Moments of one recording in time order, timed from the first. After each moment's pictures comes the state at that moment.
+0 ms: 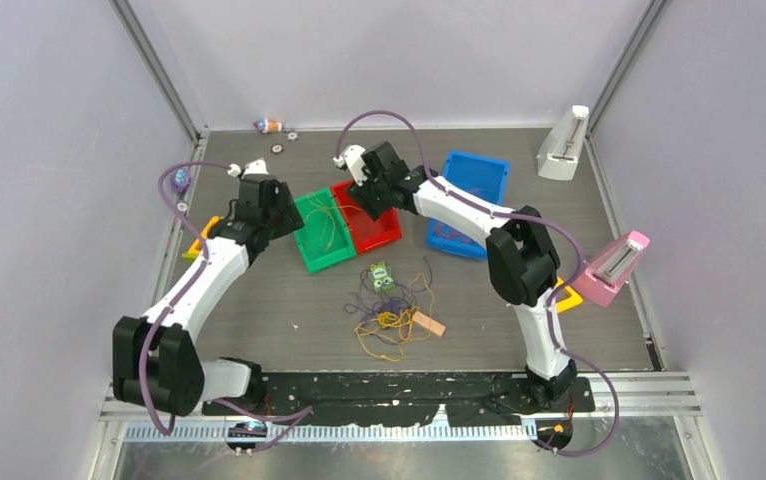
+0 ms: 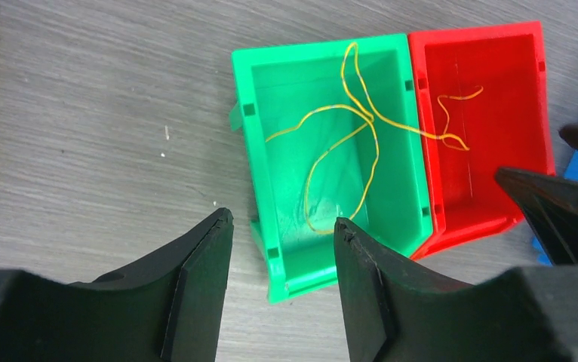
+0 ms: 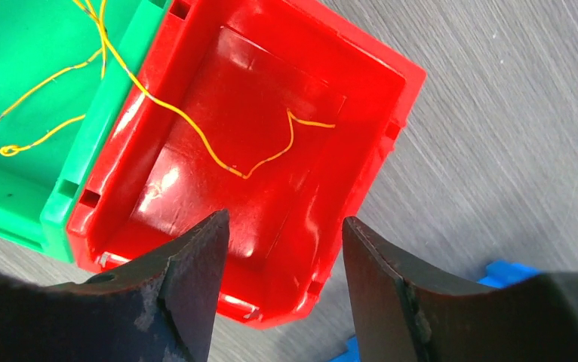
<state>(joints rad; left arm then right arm) -0.23 1.32 0.96 -0.36 -0.18 -0.50 0.71 2.10 1.76 -0.43 0.06 -0.25</state>
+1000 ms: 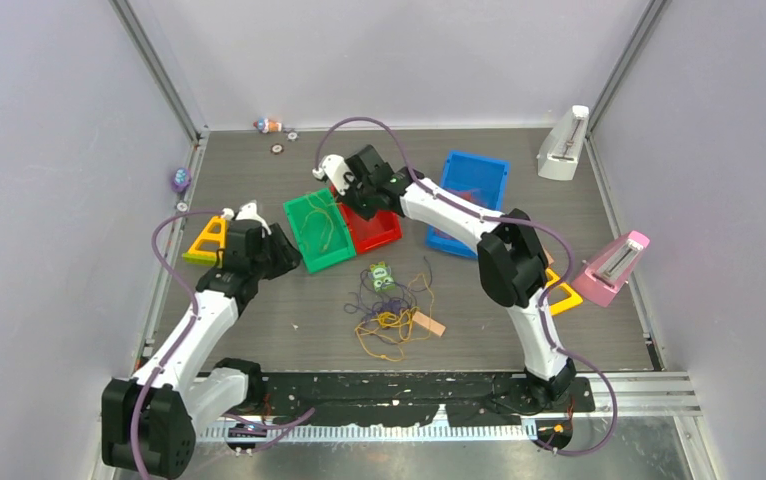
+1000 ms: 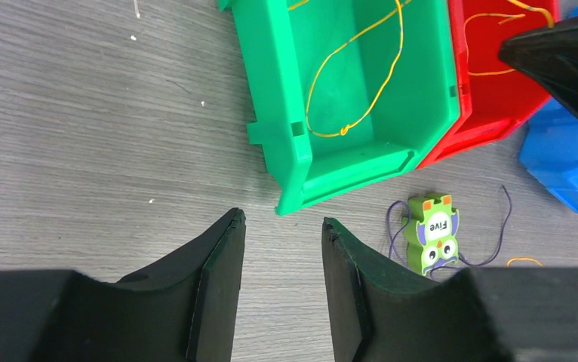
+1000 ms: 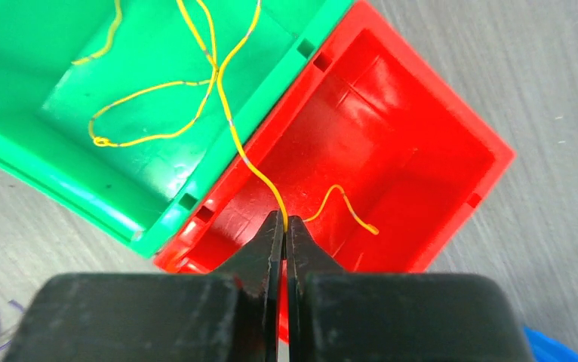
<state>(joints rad) -0.17 1.00 0.59 -0.28 0.02 -0.55 0.76 2.19 1.88 -0.49 -0.07 -0.36</state>
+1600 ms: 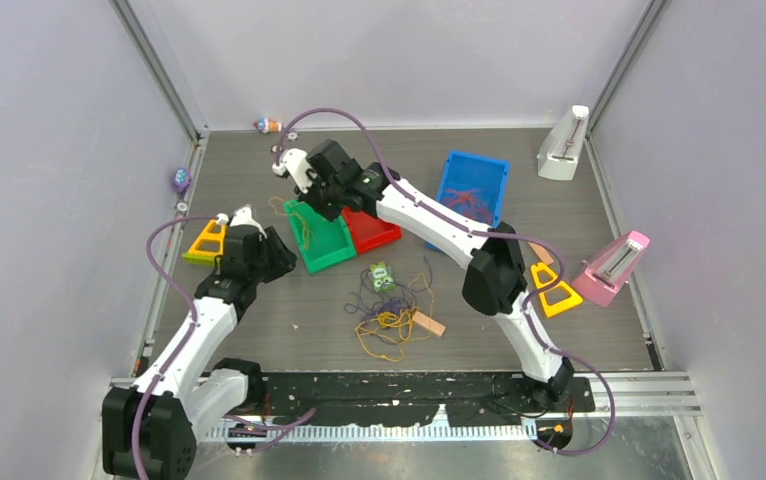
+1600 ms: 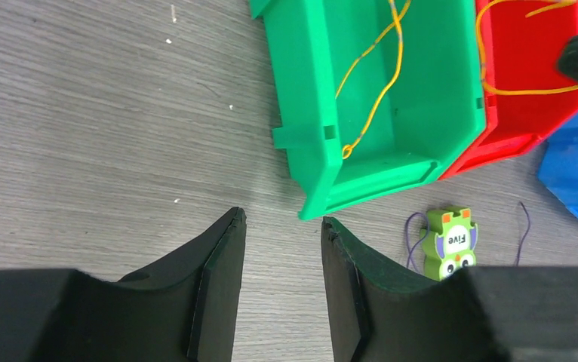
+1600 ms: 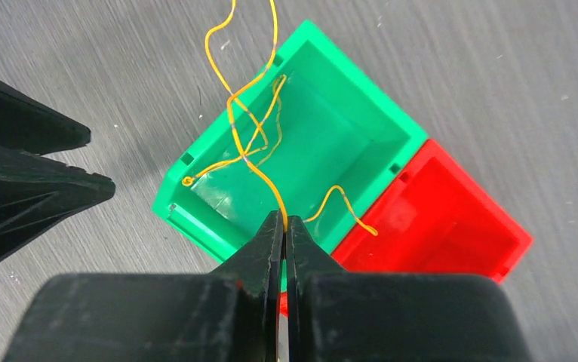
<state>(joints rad) -0.16 0.95 0.55 -0.25 -0.02 -0.55 0.90 2.24 2.24 -0.69 -0.05 -0.26</state>
